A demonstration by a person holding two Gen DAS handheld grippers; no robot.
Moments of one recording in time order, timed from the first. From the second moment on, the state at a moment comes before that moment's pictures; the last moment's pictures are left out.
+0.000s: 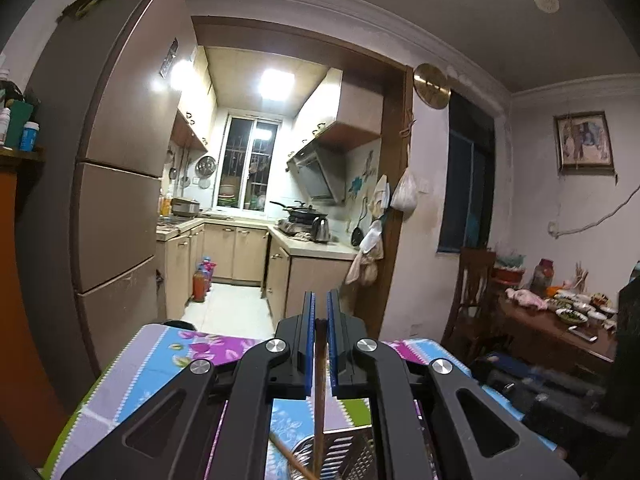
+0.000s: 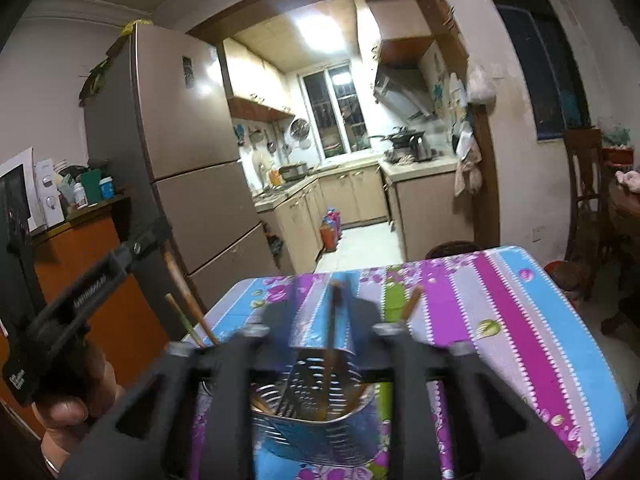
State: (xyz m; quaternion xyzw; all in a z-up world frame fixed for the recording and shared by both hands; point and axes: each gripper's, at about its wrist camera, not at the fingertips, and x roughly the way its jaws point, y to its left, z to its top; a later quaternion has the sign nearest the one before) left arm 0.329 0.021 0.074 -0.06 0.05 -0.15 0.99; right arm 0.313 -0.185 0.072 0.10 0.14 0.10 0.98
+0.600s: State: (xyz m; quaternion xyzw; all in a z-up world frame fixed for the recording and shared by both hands) left arm 0.153 0.115 0.125 -0.02 -0.03 -0.08 1.00; right arm 0.123 -0.352 0.111 0.08 0.06 -0.06 0.99
